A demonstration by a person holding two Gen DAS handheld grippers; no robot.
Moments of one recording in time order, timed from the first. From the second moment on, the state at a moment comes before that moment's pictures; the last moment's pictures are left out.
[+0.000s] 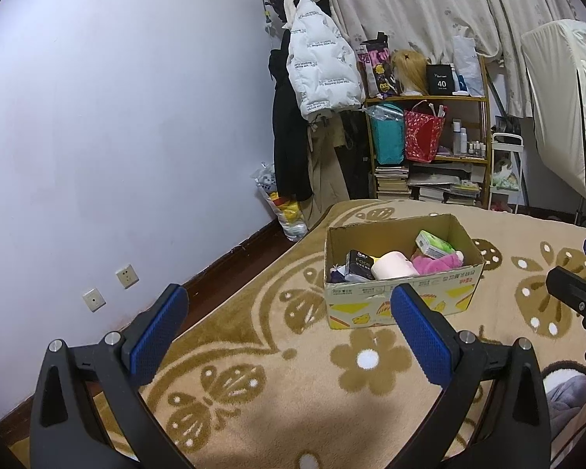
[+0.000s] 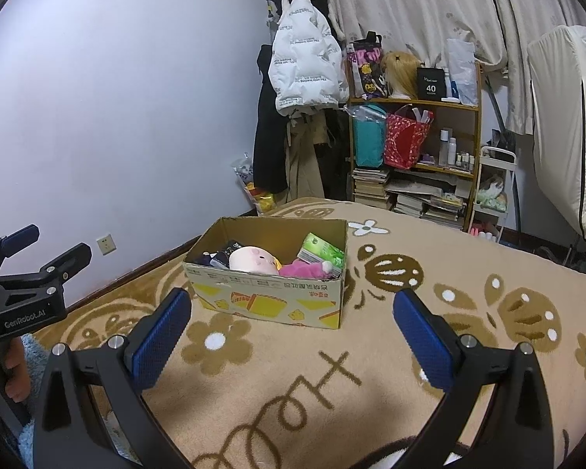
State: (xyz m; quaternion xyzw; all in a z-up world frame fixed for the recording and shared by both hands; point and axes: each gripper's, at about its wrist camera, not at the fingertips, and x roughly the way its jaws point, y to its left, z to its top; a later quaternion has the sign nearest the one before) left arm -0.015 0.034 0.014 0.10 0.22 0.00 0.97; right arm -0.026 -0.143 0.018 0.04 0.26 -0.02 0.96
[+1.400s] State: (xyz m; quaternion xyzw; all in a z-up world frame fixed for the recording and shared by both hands) left arm -0.025 0.033 0.014 0.10 0.22 -0.01 0.97; right arm -0.028 -0.150 0.012 0.05 0.27 -0.02 0.96
